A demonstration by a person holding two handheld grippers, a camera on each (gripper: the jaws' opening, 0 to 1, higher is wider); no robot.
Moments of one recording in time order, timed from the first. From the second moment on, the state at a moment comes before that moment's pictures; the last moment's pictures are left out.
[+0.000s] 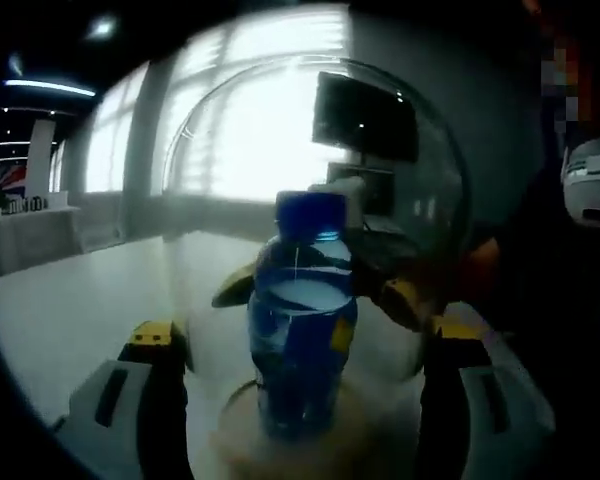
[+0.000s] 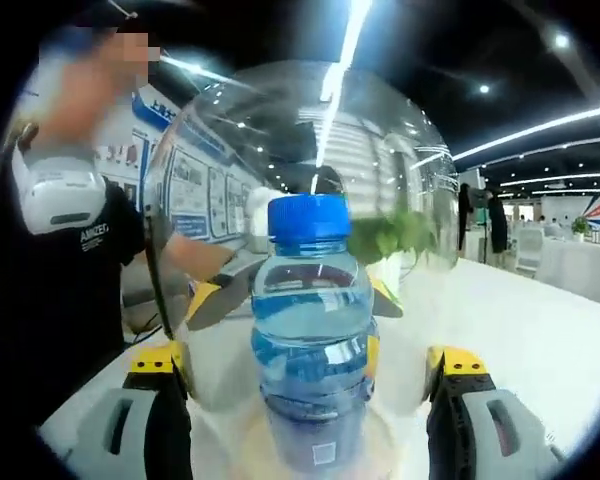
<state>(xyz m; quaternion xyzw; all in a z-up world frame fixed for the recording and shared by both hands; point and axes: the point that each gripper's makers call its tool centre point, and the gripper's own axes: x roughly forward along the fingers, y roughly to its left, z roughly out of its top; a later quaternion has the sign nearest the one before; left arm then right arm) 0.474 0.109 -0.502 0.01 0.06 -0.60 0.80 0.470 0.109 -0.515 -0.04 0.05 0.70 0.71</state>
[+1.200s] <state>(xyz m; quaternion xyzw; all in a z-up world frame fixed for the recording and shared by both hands) 0.474 0.104 -0.506 -0.01 0.06 -0.59 0.80 0.468 0.106 -0.519 -0.03 0.06 0.69 0.72</state>
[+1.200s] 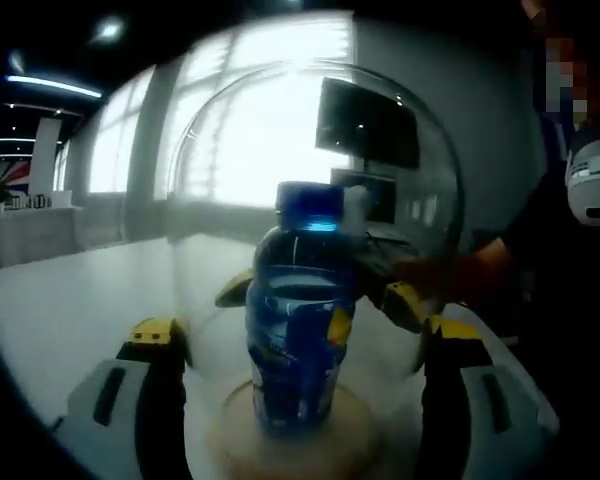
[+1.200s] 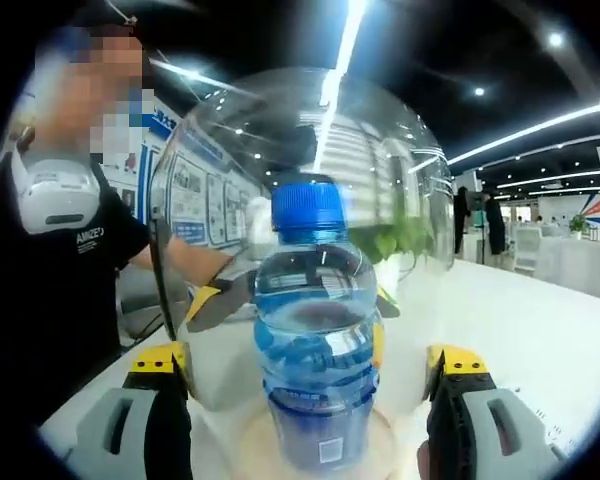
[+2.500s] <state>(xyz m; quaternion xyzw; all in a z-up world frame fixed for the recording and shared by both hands) 0.446 0.144 -0.511 0.00 0.09 -0.46 0.88 0.452 0.062 -0.507 0.00 0.08 0.52 0.85</state>
